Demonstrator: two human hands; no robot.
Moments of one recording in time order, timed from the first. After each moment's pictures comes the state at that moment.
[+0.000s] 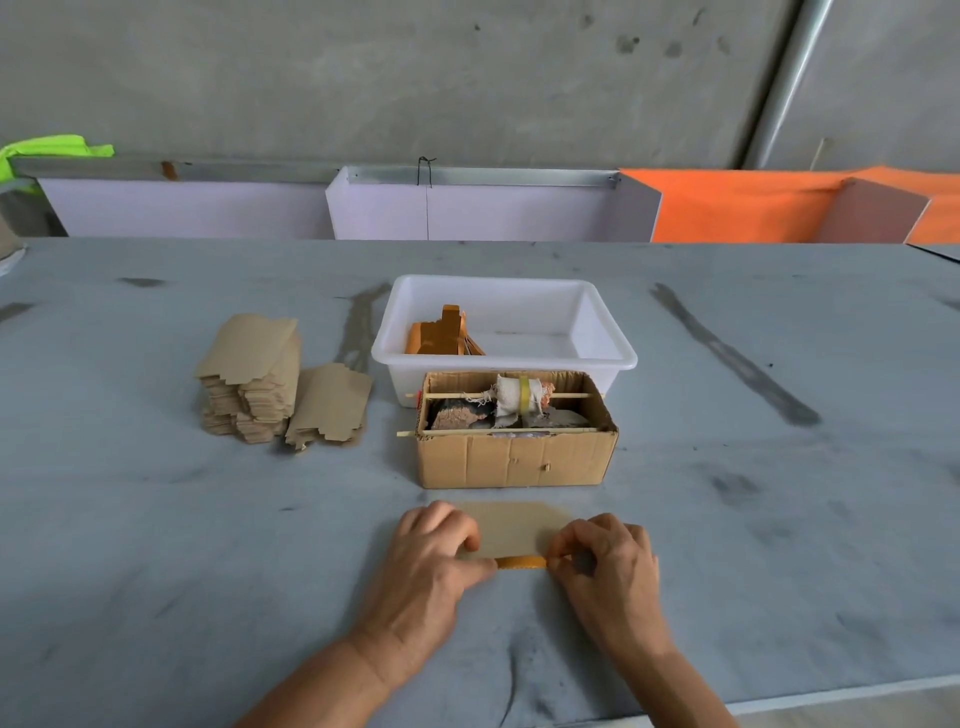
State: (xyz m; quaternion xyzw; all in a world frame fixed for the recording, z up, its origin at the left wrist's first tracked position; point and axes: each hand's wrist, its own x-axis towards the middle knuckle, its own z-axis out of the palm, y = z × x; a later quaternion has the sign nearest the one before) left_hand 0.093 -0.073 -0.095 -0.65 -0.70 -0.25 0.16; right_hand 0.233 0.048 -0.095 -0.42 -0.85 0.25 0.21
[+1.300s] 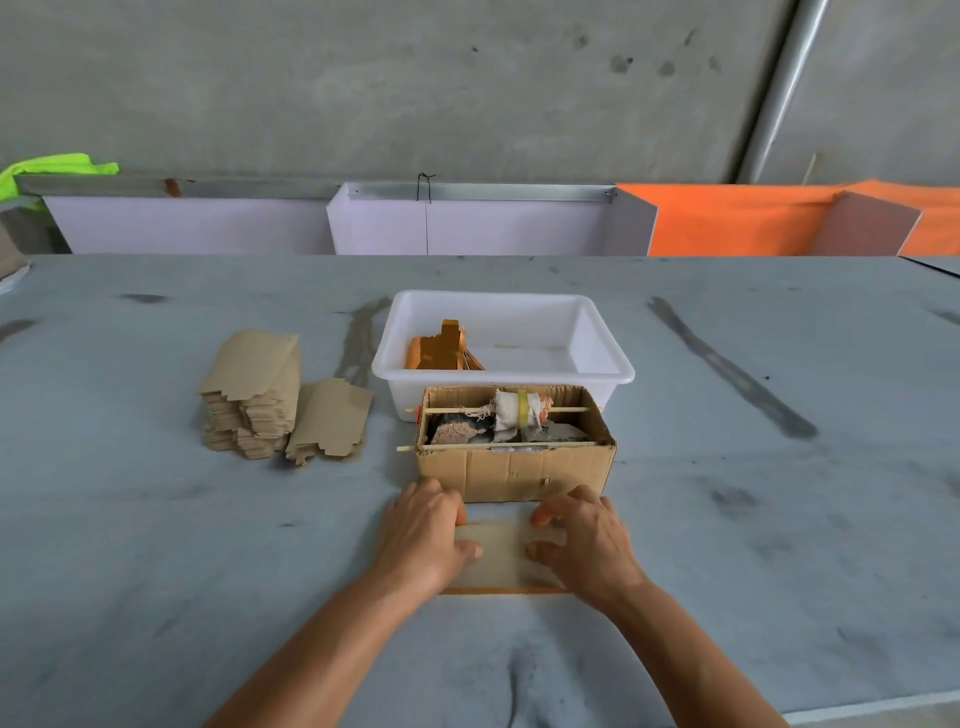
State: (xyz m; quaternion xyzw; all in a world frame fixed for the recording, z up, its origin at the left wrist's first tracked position) left_hand 0.066 -0.033 -0.078 -0.46 -0.87 -0.14 -0.05; right_hand 0.202 0.080 -0.080 -0.38 -0.90 0.21 0.07
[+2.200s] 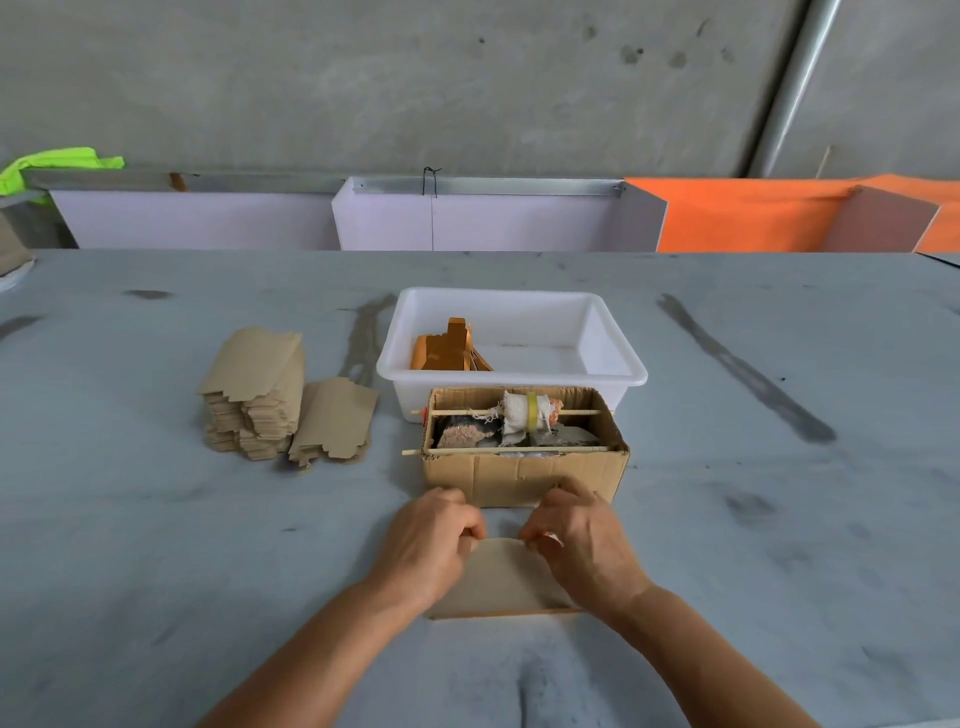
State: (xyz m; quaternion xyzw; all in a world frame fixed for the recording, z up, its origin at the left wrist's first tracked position) left_hand 0.057 -0.035 -0.086 -0.54 -0.81 -0.23 -0.02; right_hand 0.194 0.082 -0.082 -0.17 -0.96 0.10 0.19
